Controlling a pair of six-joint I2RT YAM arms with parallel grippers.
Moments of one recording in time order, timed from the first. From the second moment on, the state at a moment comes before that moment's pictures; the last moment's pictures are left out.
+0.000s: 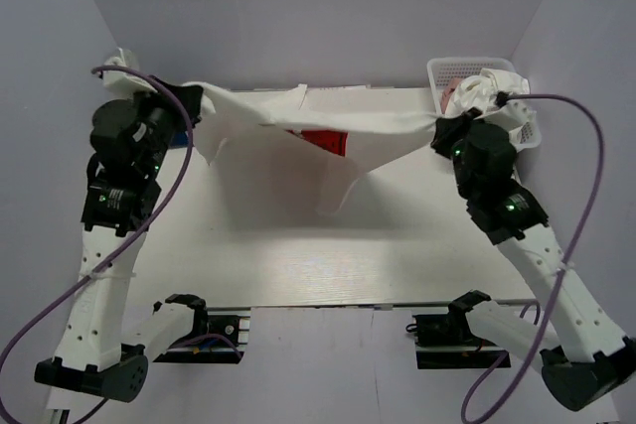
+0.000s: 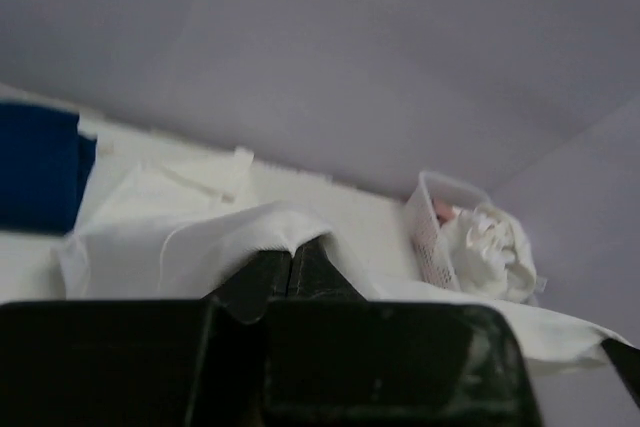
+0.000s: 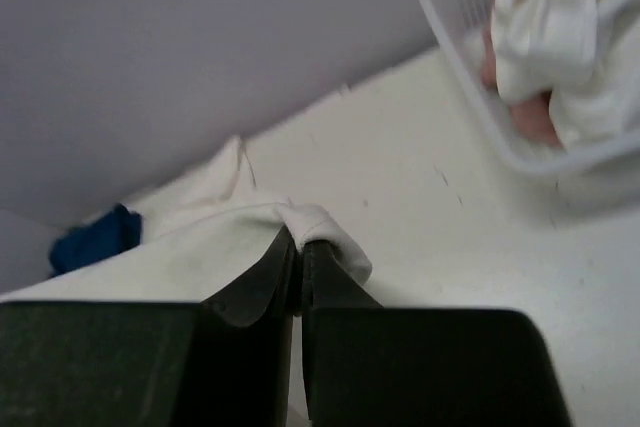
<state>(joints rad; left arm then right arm) -0.19 0.99 1.35 -0.39 -0.05 -0.56 0.47 0.95 1.05 -0.34 0.49 0.61</state>
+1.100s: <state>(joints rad) -0.19 1.01 2.06 -0.31 -0.02 -0.22 0.48 0.74 1.55 -0.30 0.34 0.19</state>
